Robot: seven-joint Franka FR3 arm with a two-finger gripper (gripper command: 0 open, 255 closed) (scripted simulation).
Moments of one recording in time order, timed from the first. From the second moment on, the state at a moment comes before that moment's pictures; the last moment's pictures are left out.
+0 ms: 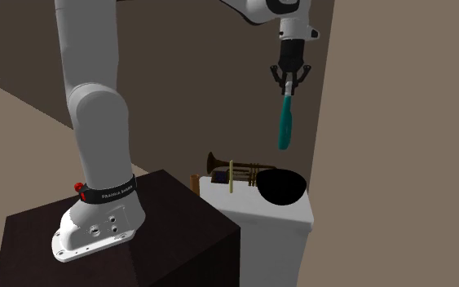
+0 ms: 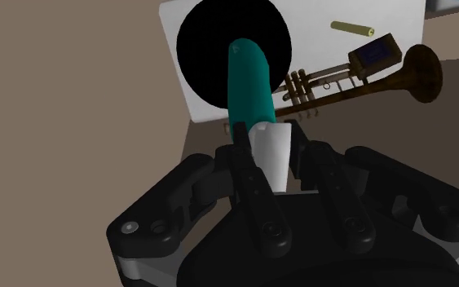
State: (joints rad) arm -0.06 0.09 -0.22 -1.75 0.02 1.84 -0.74
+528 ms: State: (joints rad) arm -0.06 0.11 -0.22 -1.84 0.03 1.94 -0.74
